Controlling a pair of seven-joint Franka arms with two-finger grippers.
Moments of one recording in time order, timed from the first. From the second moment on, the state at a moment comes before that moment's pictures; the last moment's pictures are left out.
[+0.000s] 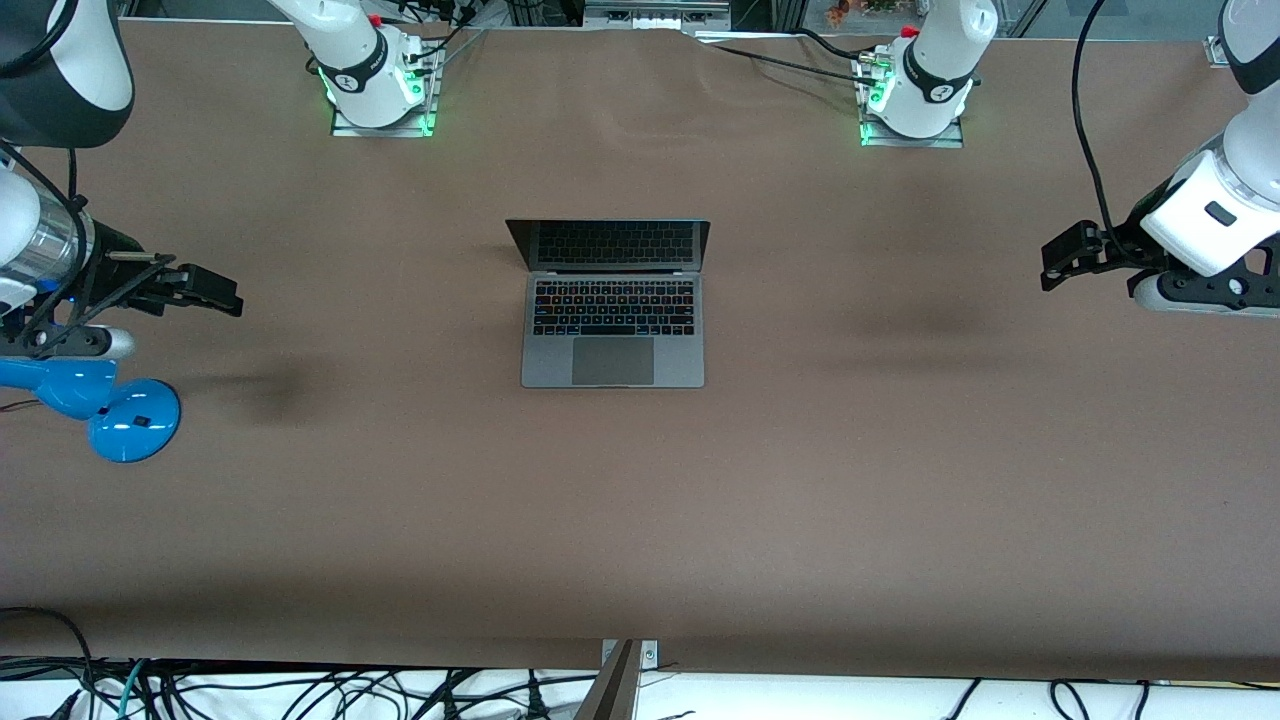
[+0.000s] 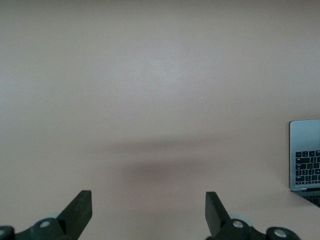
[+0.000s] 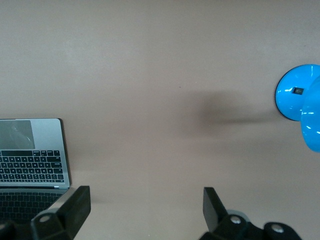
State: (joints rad) left arm -0.05 0.05 -0.01 -1.63 0.00 1.67 -0.02; right arm -0.02 0.20 0.07 -1.51 0.04 1.63 0.06
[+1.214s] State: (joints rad) left arm -0.05 0.05 -0.01 -1.63 0.00 1.67 -0.02; right arm -0.02 0.20 0.08 -1.54 0.04 1.63 0.07
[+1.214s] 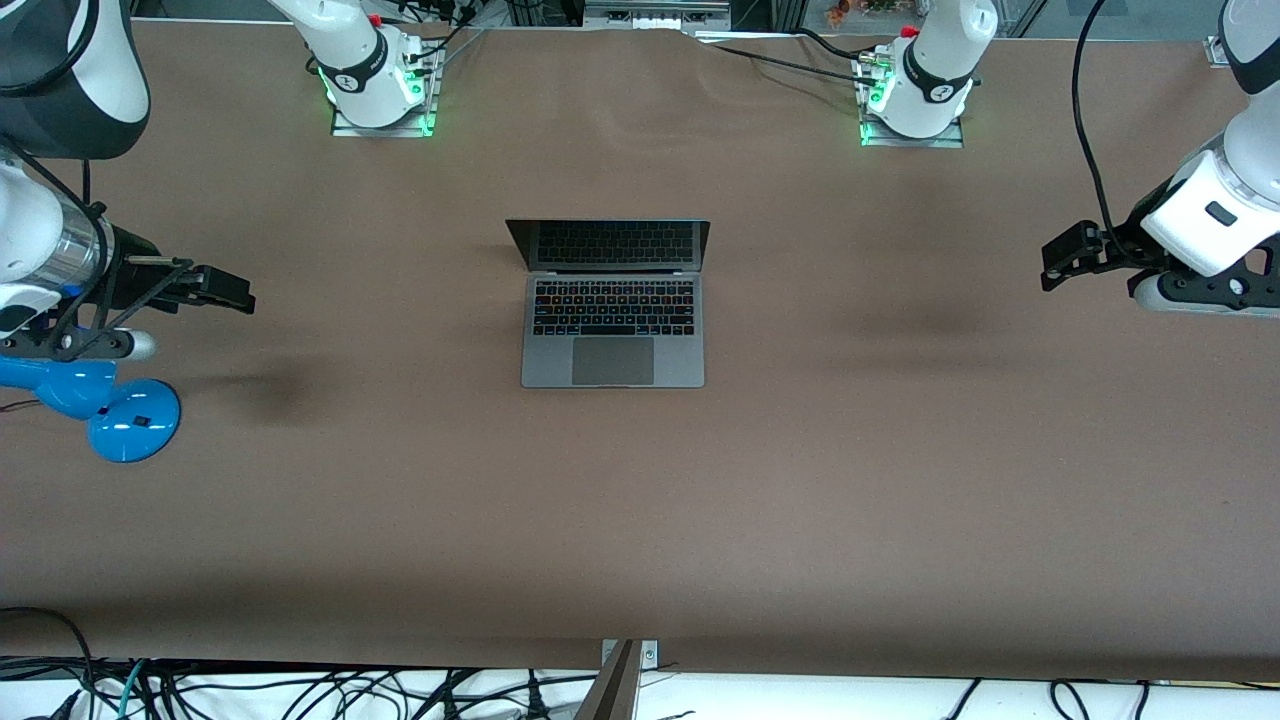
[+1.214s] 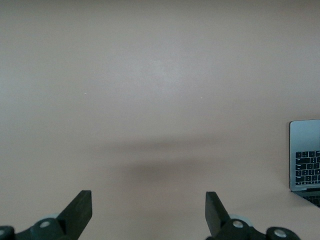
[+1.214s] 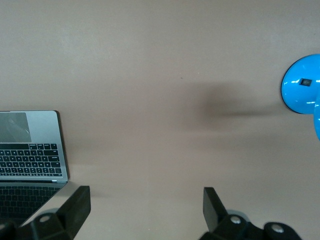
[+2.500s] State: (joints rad) left arm -0.05 0.05 -0.01 -1.63 0.00 1.67 -0.02; right arm -0.02 0.20 0.18 -1.56 0.05 1.62 0.07
